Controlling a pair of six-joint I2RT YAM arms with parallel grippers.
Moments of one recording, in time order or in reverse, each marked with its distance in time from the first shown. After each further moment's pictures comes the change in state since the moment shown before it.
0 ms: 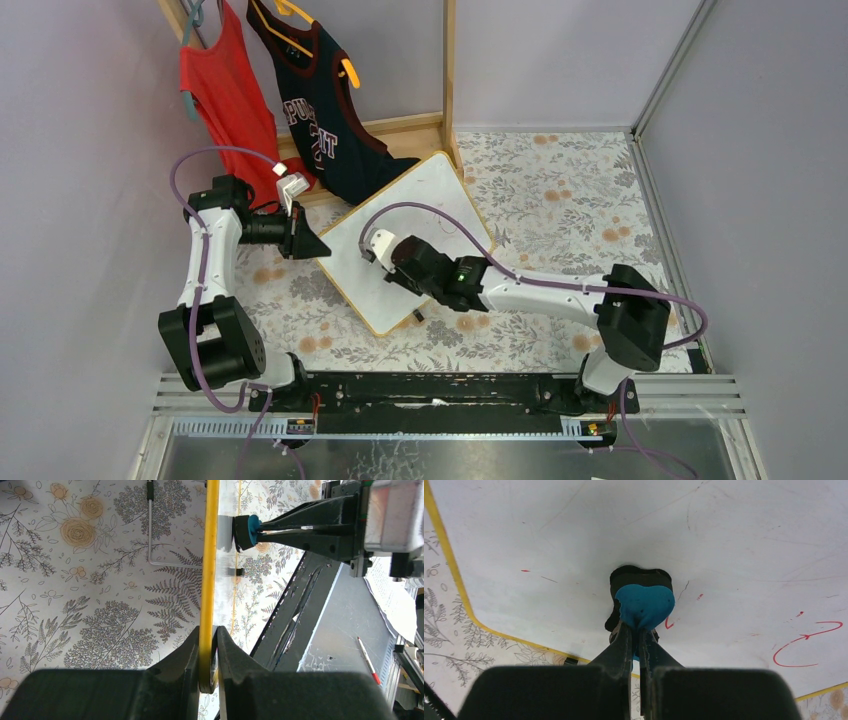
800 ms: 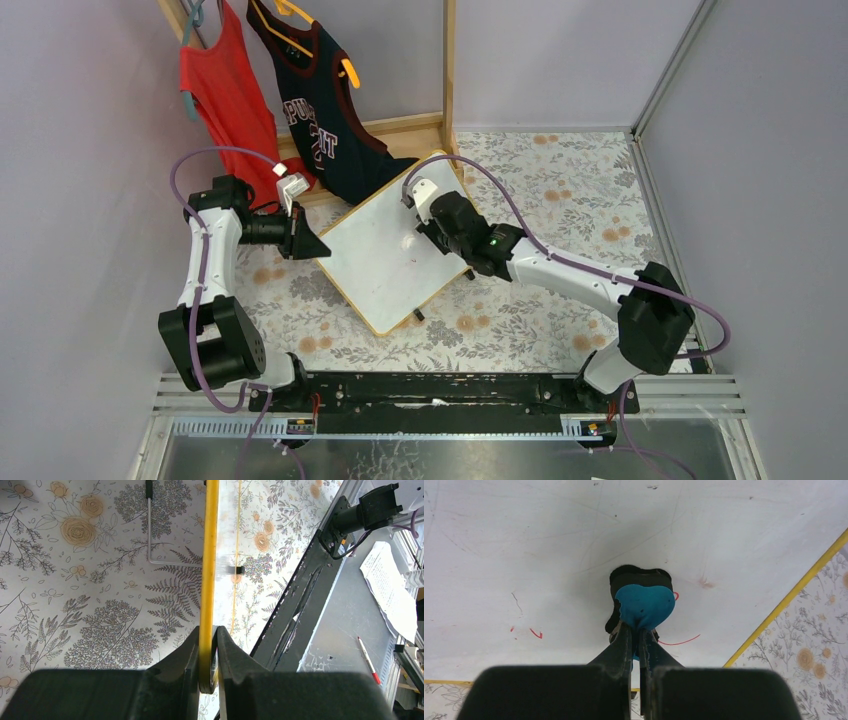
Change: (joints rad) left arm 0.000 0.000 -0.002 0.000 -0.003 0.000; right arm -0.238 -0.075 -0.002 0.019 -0.012 0.015
